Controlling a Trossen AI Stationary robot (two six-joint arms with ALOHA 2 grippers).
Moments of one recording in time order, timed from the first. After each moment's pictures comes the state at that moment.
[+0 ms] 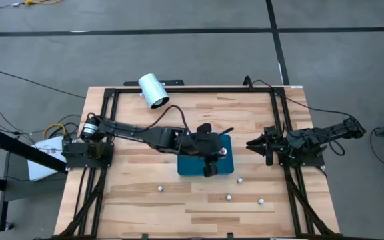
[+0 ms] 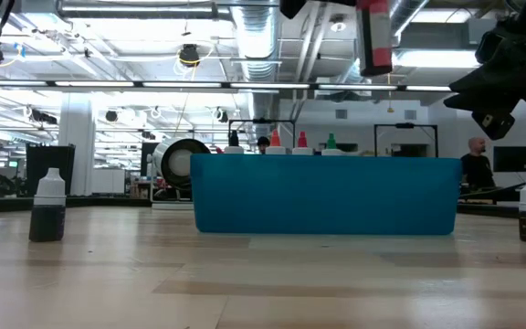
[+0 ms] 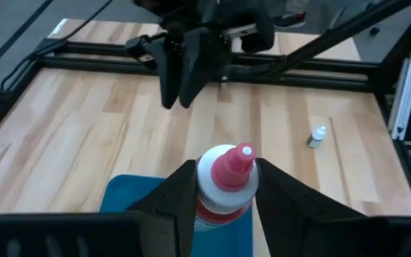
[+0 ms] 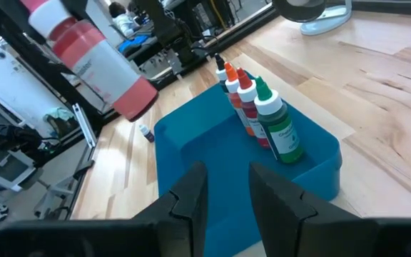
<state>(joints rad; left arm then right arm) -0.18 1.92 1.83 -0.46 -0.24 -0.16 0.29 0.15 0.16 -0.28 0.31 0.57</state>
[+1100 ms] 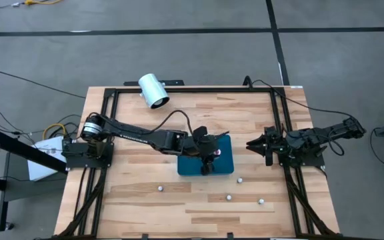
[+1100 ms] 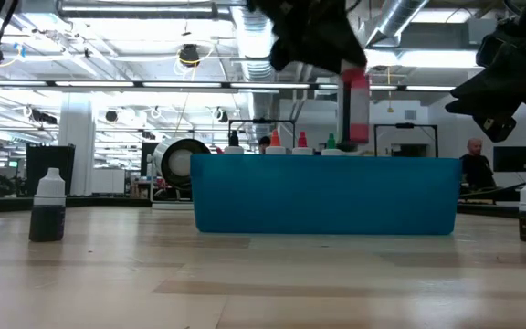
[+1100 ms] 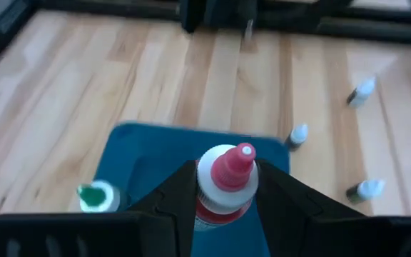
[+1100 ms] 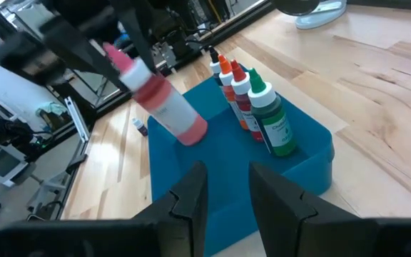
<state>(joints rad) -0.14 1.92 1.59 -0.32 -0.24 -0.19 0.29 0.15 0.16 -0.31 0.32 0.57</state>
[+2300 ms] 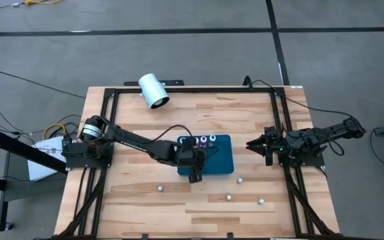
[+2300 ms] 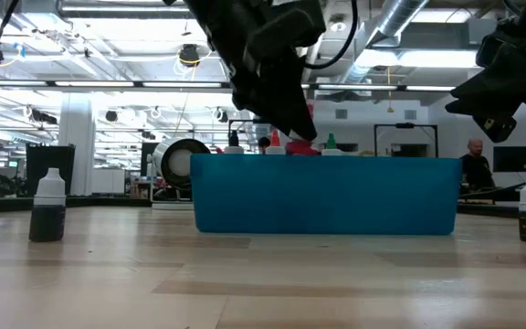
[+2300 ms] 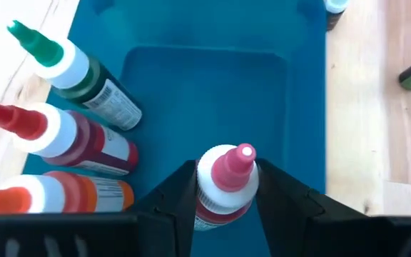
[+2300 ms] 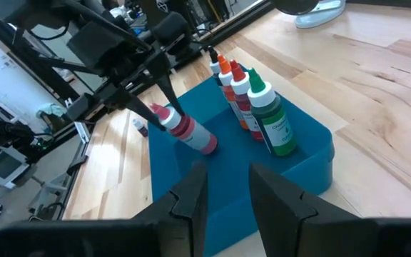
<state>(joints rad) -0.19 1.92 1.41 -0.39 -0.30 -0.24 0.29 0.15 0.16 -0.31 0.32 0.58</state>
